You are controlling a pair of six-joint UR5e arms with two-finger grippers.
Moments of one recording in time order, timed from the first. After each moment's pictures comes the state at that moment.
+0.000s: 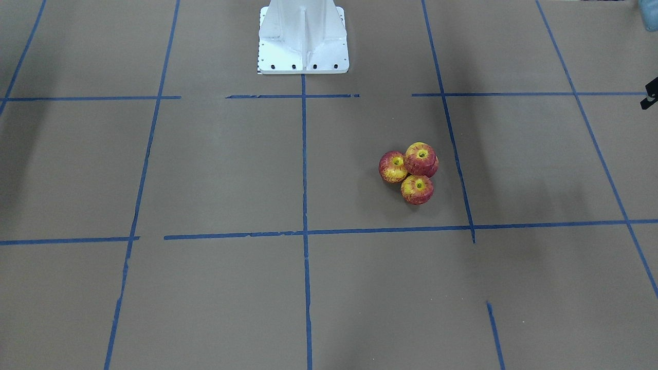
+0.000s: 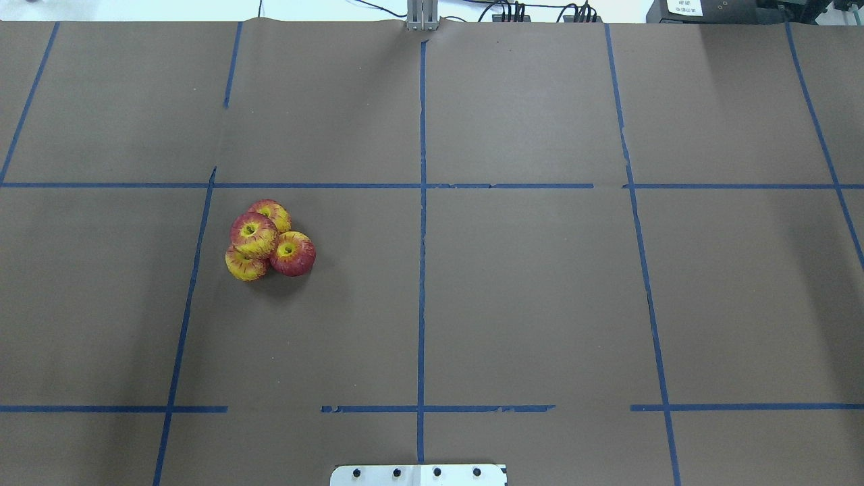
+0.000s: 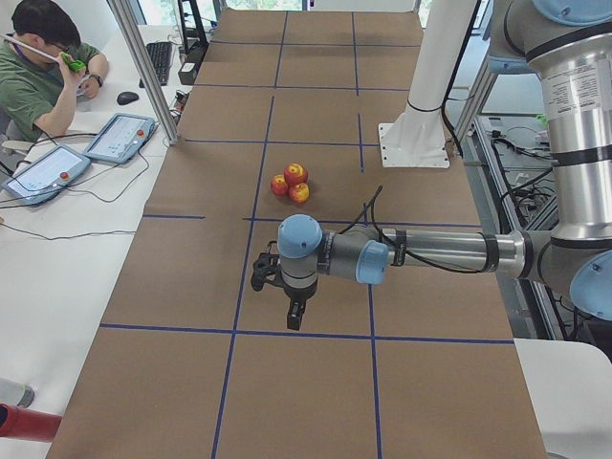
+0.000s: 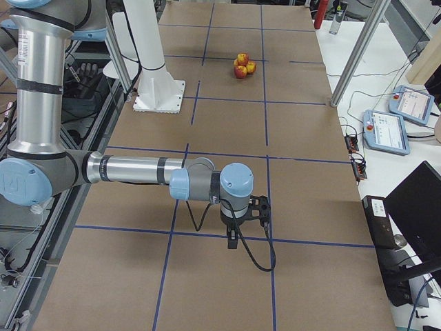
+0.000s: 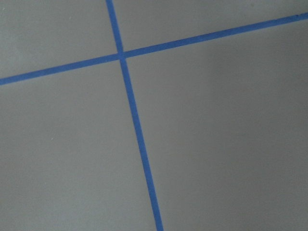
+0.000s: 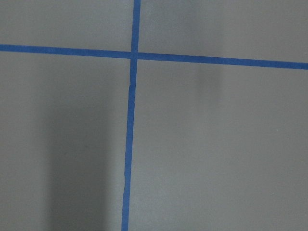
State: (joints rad) left arm -1.50 -1.32 -1.81 -1.71 -2.33 0.01; right arm 1.59 -1.71 1.71 -1.58 2.29 -0.06
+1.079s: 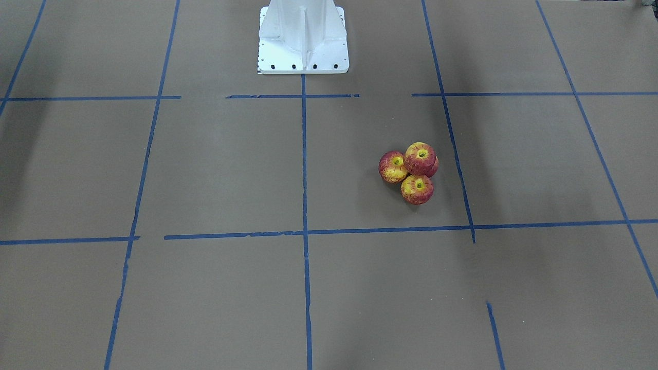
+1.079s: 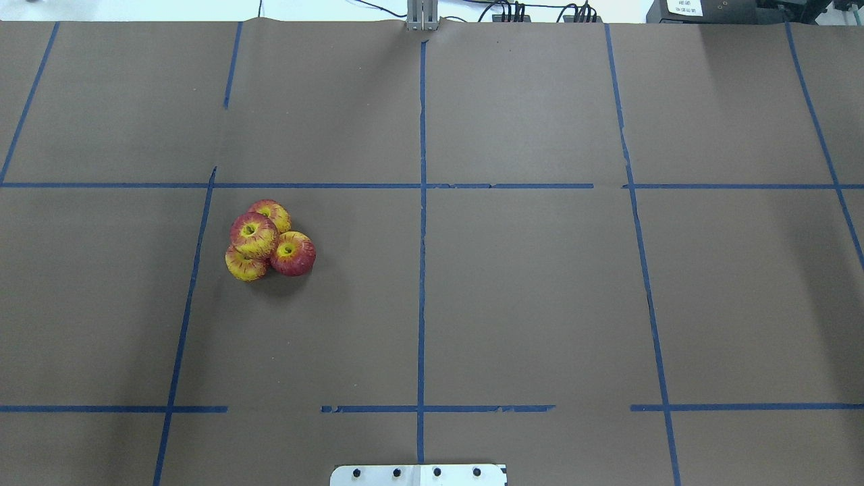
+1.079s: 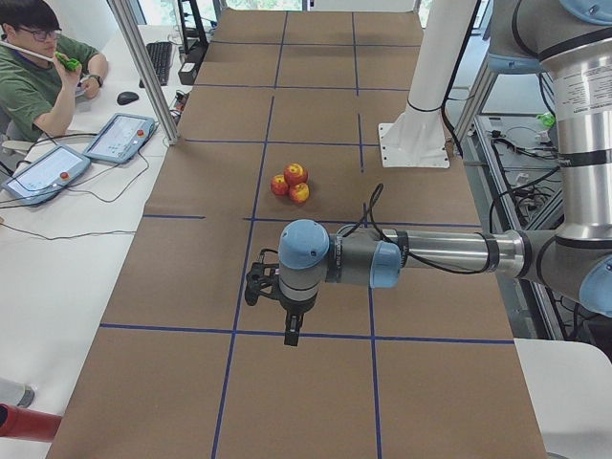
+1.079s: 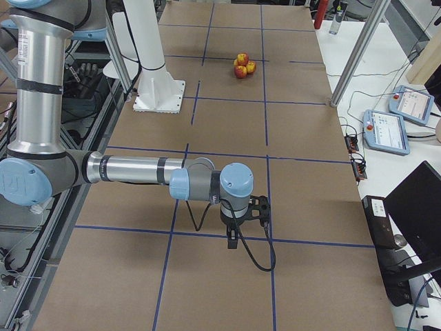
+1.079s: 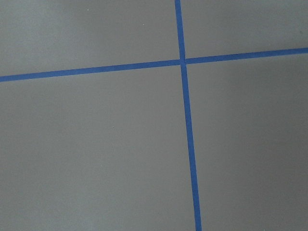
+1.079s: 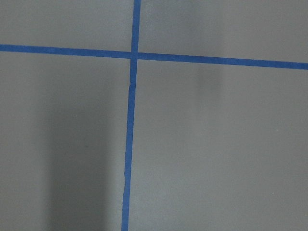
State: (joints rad) left arm -1.61 -1.36 -1.81 -1.64 -2.33 0.05; right arm 1.59 -1.71 1.71 -1.58 2.29 -0.06
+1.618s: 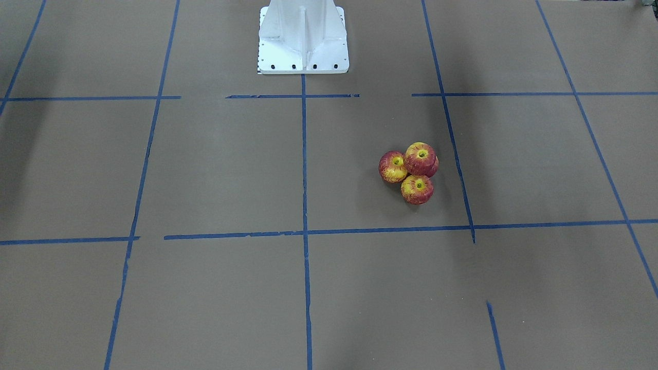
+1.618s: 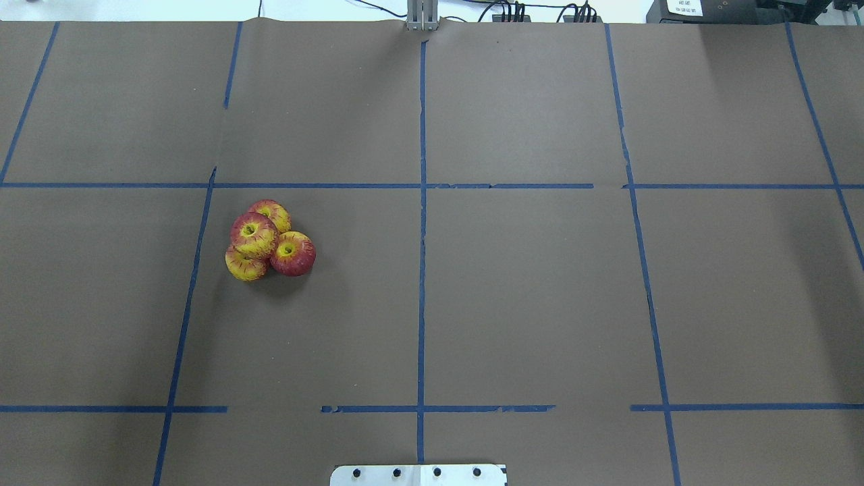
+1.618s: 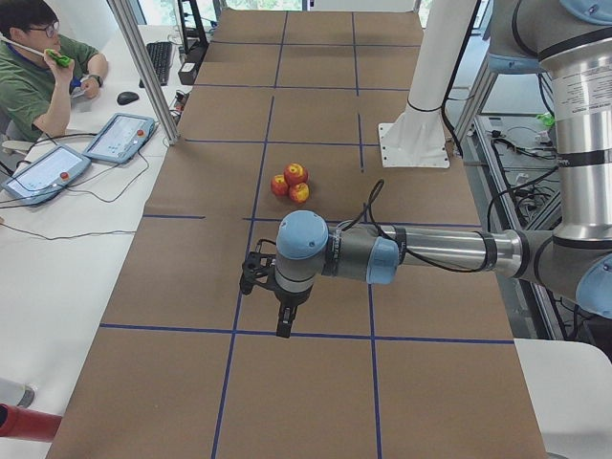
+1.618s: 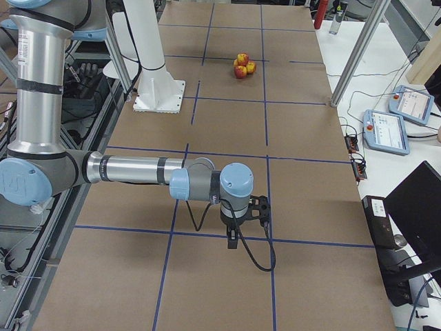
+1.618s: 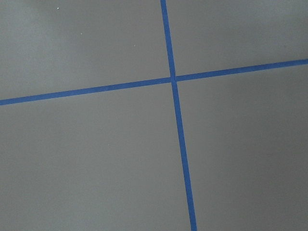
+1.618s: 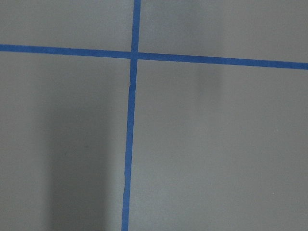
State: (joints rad) left arm -1.61 -1.37 -1.82 -1.68 -2.33 0.05; right arm 1.59 -1.71 1.71 -1.58 2.30 -0.06
